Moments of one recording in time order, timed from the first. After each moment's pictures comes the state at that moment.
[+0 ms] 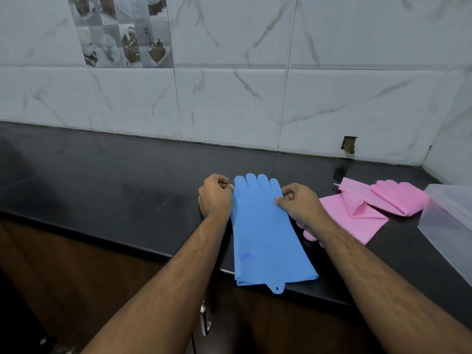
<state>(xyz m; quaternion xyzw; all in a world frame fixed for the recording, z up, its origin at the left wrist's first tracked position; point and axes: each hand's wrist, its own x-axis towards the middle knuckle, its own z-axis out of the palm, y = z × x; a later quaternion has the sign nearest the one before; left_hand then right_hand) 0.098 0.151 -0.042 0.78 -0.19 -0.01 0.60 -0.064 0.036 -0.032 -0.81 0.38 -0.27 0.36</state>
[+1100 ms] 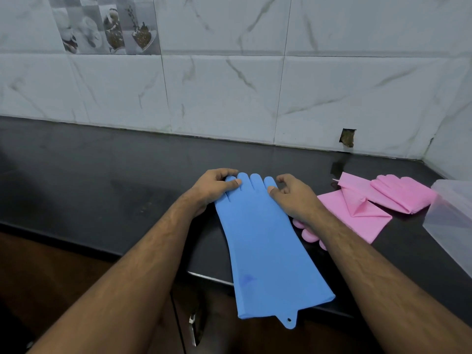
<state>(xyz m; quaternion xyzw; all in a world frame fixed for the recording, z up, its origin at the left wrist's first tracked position) 0.146 0.140 -0.040 0.67 -0.40 -0.29 0.55 -0.057 0.028 -0.027 -0.84 0.36 -0.23 0.33</state>
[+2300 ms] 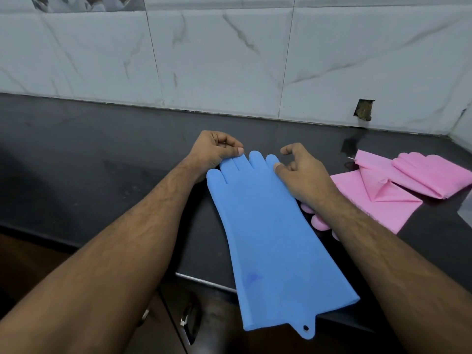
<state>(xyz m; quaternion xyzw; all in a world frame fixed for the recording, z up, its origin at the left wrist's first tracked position) 0.173 0.100 -0.037 0.65 -0.41 -0.22 0.60 -0.046 0.014 -0.036 -0.84 0.35 -0.28 0.31</state>
